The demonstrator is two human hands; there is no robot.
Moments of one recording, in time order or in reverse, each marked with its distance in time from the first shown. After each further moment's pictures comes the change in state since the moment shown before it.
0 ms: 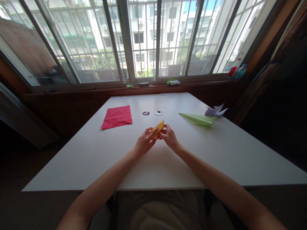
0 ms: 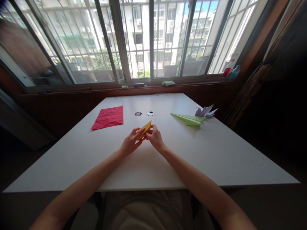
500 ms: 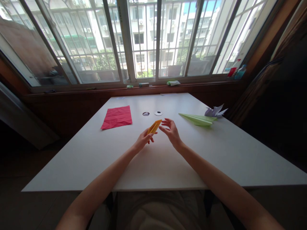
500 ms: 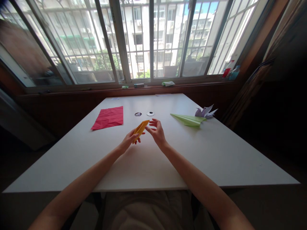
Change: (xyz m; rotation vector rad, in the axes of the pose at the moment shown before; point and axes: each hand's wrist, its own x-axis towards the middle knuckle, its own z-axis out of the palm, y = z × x) left_hand 0.012 0.000 -0.012 -1.019 -0.176 -0.403; right_hand 0.007 -0.008 -0.012 0.131 0.119 -0.123
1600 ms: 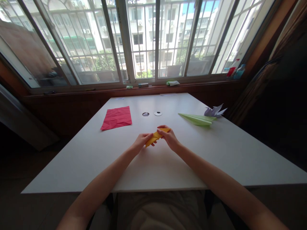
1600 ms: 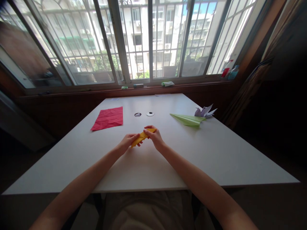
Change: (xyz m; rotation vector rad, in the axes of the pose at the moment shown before) left_hand -0.002 0.000 0.001 -0.192 0.004 -0.236; right_hand -0.007 0.006 0.006 0.268 -0.164 0.264
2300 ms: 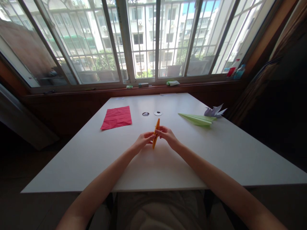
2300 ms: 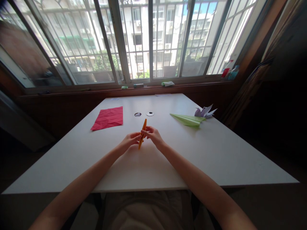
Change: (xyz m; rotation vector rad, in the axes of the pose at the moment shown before) left_hand -0.001 0.002 0.002 0.067 -0.074 0.087; right_hand 0.002 -0.005 -0.001 -0.182 -0.108 -0.019
